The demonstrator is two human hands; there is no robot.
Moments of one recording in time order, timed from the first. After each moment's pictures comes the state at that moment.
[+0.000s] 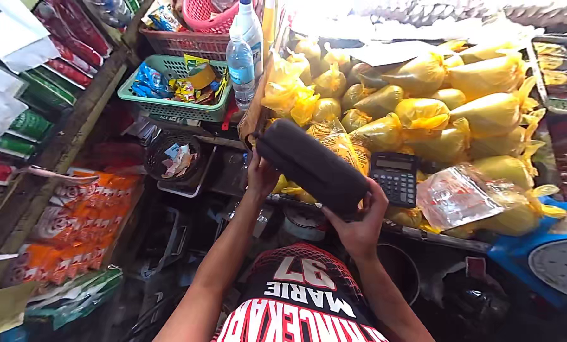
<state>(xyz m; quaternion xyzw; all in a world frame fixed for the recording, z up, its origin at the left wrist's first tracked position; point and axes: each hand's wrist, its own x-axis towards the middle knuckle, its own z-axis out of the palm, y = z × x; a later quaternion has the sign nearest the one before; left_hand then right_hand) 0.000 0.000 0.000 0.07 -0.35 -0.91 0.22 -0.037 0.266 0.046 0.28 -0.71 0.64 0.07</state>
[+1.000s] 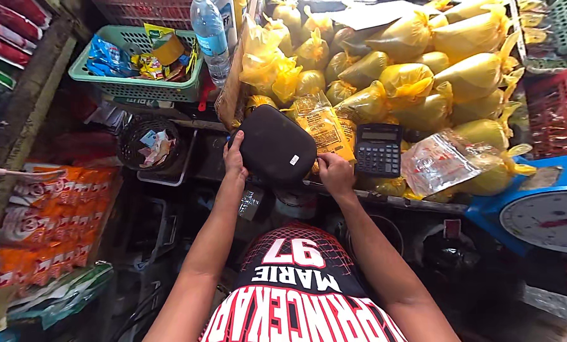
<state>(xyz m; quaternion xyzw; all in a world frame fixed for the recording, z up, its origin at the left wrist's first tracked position) -0.006 -0.023 -0.026 0.44 -0.39 -0.76 0.26 -0.096 0.254 -0.014 0.25 -0.92 0.31 -0.05</state>
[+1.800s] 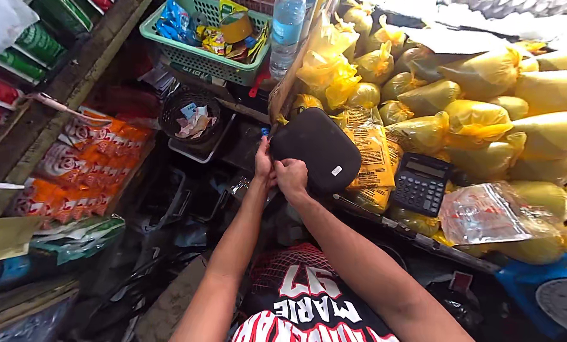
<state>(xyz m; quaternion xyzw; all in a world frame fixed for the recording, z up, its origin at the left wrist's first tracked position) 0.039 -0.025 -0.042 0.22 -0.26 -0.90 0.27 0.010 0.065 0.023 0.12 -0.83 0.41 -0.37</state>
